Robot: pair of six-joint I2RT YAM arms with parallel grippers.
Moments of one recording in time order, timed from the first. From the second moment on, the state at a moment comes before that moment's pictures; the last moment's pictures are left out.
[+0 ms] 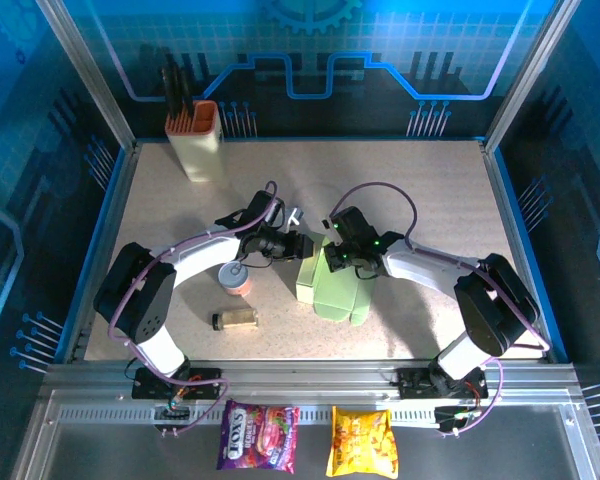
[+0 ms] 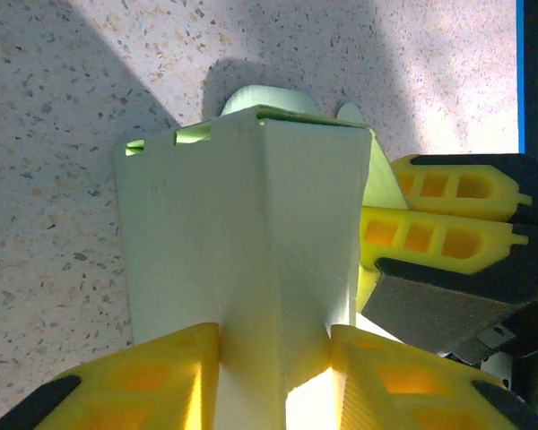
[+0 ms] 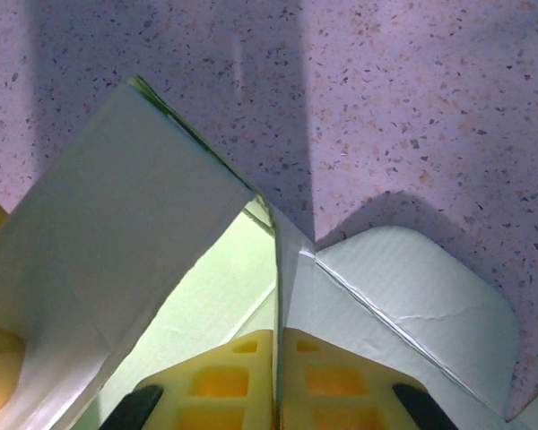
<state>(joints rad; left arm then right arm) -0.52 1.68 1.04 -0.28 0.53 -0.60 0.65 1.58 0.93 -0.29 0.00 0.28</state>
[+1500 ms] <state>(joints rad) -0.47 1.78 1.19 -0.30 0.46 -0.56 0.66 1.58 0.91 -0.25 -0.01 0.29</state>
